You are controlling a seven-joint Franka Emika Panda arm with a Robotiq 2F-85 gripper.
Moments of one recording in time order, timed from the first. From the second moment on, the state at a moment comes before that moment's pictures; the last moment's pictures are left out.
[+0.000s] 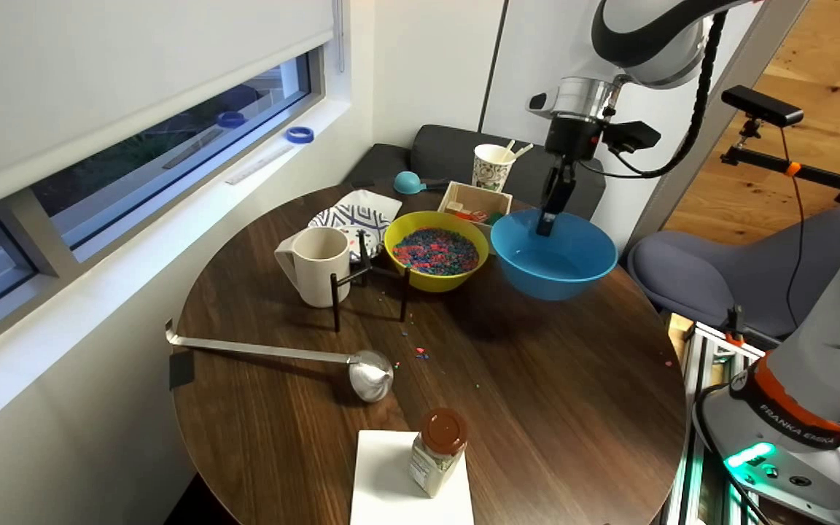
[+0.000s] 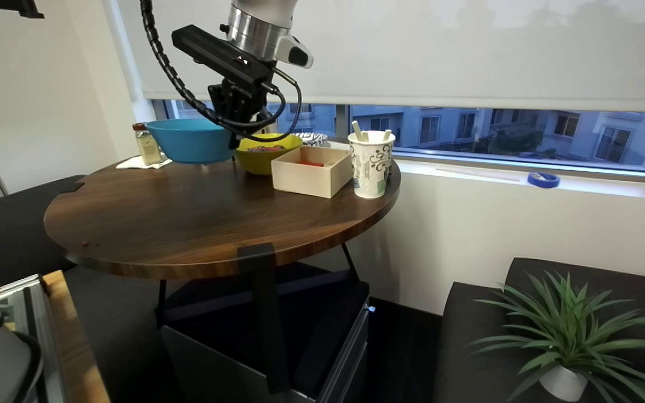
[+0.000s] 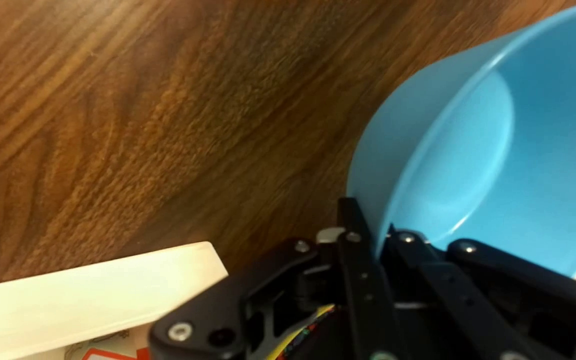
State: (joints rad) arm 0.06 -0.23 -0.21 -2.41 0.37 1.97 -0.71
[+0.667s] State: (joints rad) arm 0.06 -0.18 -0.14 -2.48 0.42 2.06 -0.97
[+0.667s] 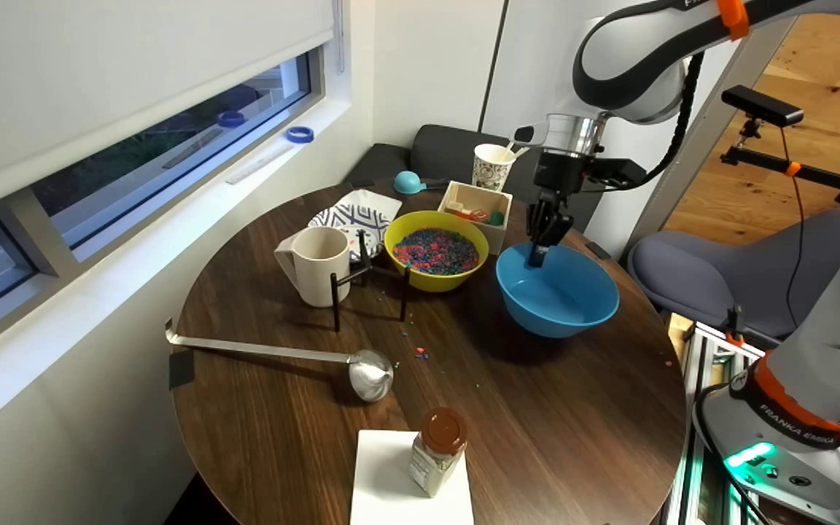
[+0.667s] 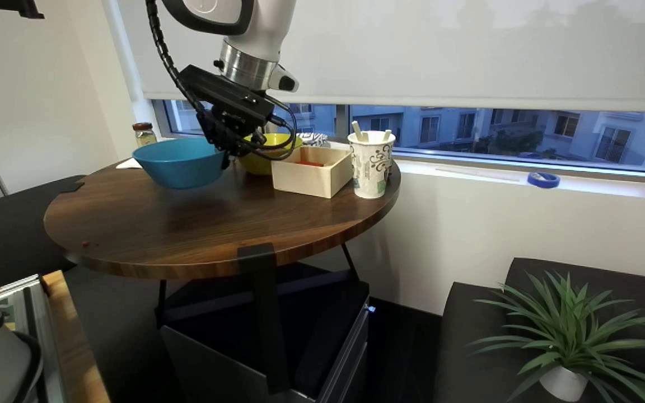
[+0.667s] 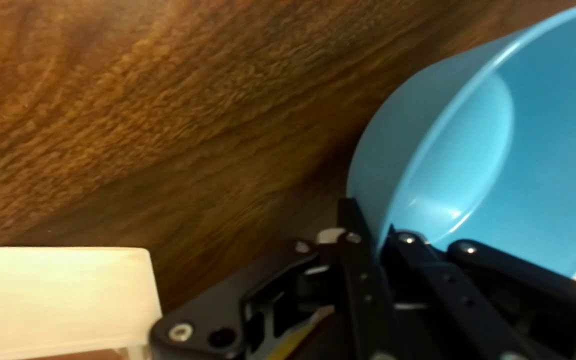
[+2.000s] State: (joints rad) arm 0.06 -0.11 -0.10 -2.49 0.46 2.16 -1.06
